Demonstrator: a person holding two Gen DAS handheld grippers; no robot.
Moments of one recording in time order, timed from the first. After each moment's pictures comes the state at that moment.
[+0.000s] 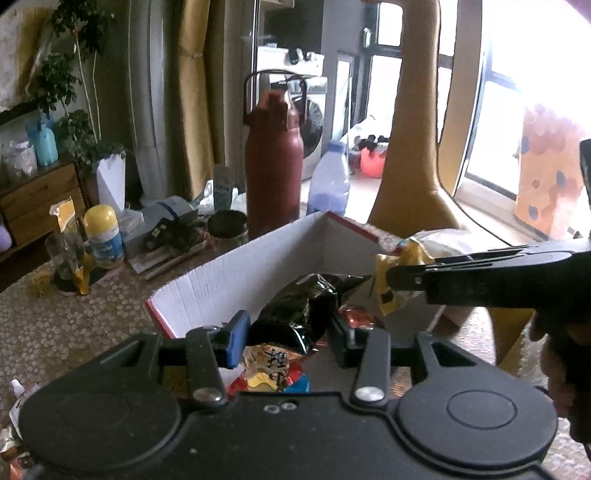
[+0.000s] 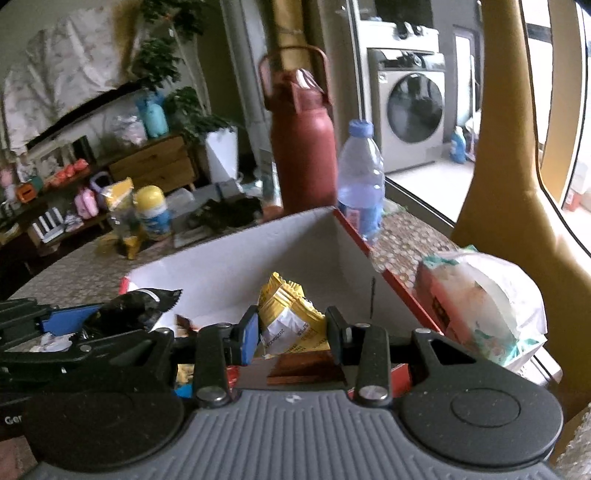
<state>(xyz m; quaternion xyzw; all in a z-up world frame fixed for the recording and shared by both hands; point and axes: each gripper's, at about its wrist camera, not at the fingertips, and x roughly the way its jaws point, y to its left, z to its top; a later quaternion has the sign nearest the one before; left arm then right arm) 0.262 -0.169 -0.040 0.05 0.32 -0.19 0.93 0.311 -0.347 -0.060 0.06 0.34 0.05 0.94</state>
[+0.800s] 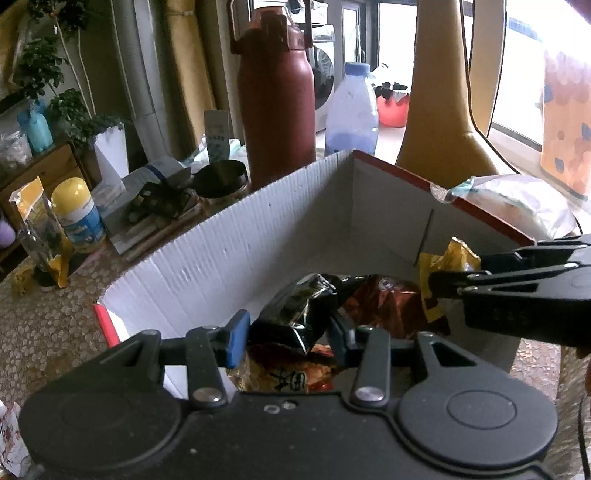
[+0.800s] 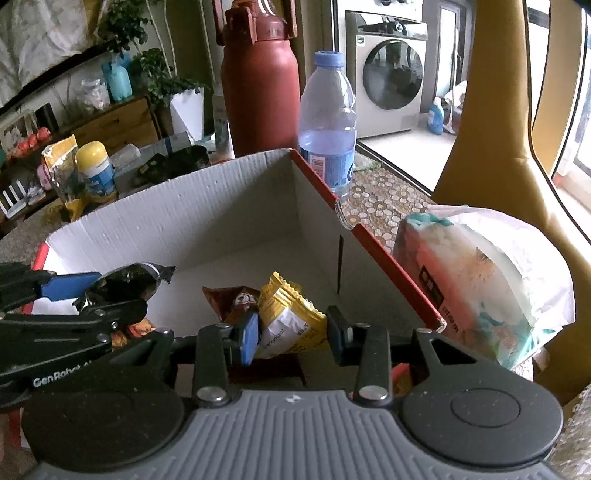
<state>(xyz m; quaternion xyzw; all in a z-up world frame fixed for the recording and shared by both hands) 0.330 -0.208 -0.100 0.11 0.38 -0.17 0.90 0.350 -0.358 -0.117 0.04 0.39 0.00 0.92</state>
